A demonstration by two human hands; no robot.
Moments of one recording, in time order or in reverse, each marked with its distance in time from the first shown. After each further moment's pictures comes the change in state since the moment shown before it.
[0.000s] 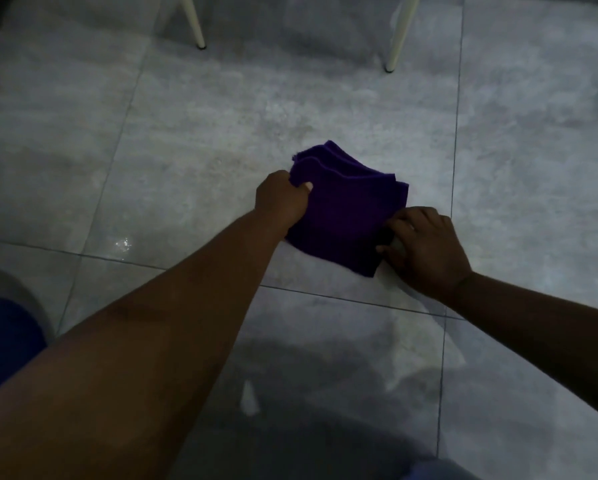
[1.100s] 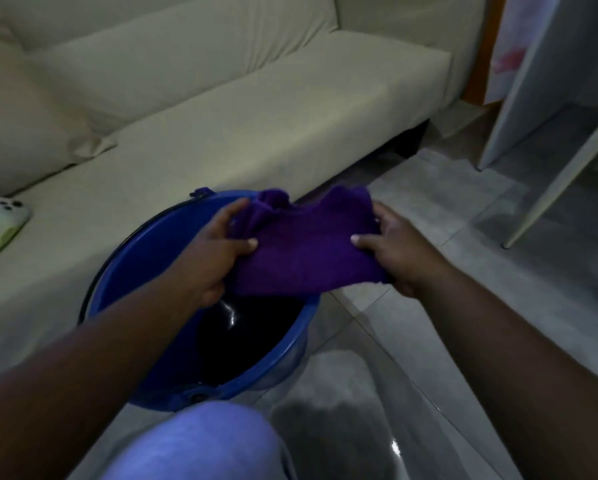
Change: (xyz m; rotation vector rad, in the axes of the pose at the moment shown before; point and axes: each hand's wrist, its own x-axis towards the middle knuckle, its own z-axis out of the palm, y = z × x) left_hand -0.315 -0.133 -0.422 -0.945 0.659 0.016; right_hand 0.149 -0.476 -0.240 1.388 -0.575 -0.217
